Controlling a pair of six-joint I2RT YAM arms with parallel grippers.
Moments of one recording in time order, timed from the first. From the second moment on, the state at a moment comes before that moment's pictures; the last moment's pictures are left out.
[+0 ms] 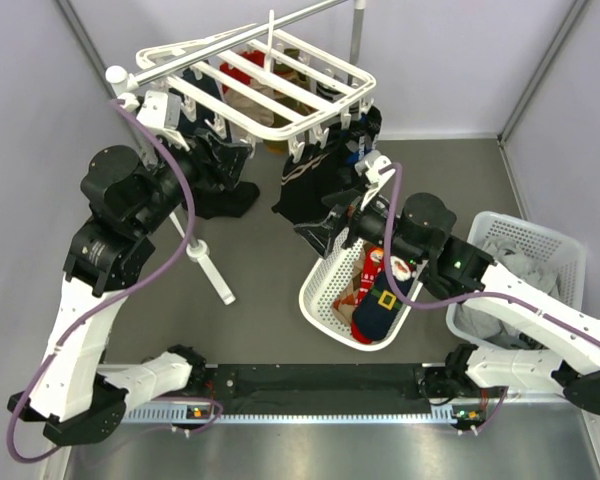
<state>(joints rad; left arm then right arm) -0.48 1.06 1.64 -0.53 0.06 -0.27 0.96 1.08 1.13 -0.02 -0.03 0.25</state>
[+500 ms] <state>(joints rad) -0.48 1.09 1.64 -0.50 0.01 -0.28 0.96 1.06 1.13 0.05 -0.14 0.24</state>
